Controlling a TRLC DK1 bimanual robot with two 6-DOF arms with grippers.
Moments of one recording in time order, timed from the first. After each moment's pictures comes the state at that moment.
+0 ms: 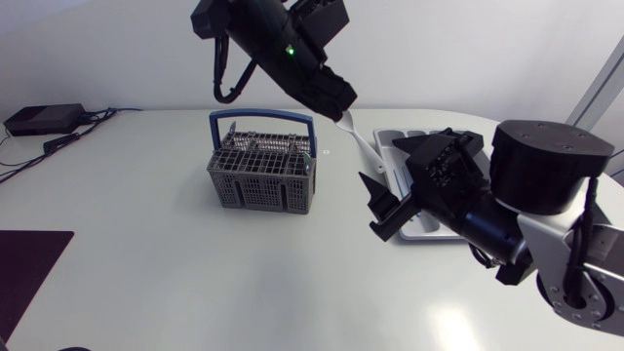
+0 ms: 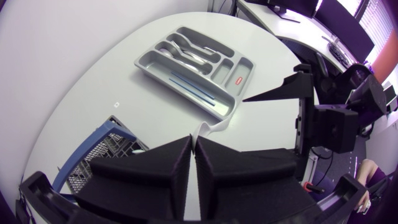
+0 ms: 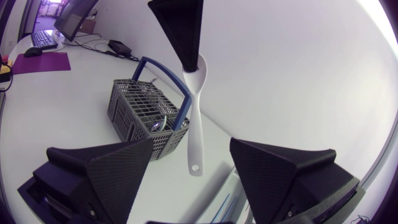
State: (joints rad) left arm -0.64 1.97 2.09 -1.06 0.28 0.26; right arm 0.59 1.12 0.52 0.38 0.11 -0.46
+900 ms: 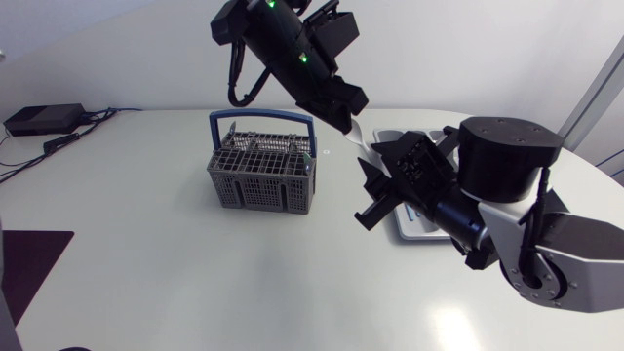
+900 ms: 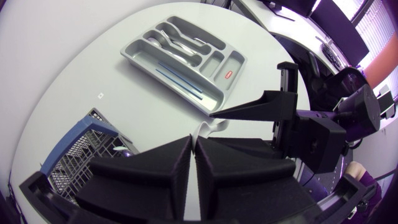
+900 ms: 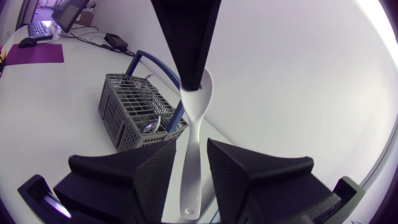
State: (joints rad) left arm -0.64 2.06 2.17 -1.15 0.34 0.23; right arm 0.60 1.27 0.56 0.49 0.15 -0.51
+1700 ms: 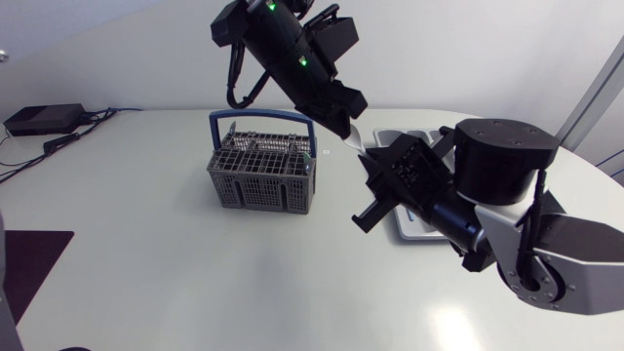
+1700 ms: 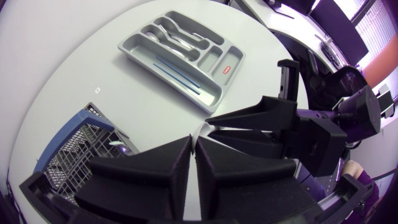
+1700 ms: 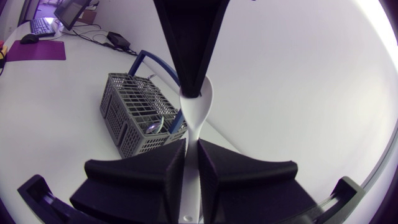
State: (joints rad) left arm -0.64 2.06 2.17 -1.17 0.35 0.23; right arm 0.63 1.28 0.56 0.49 0.17 -0.53
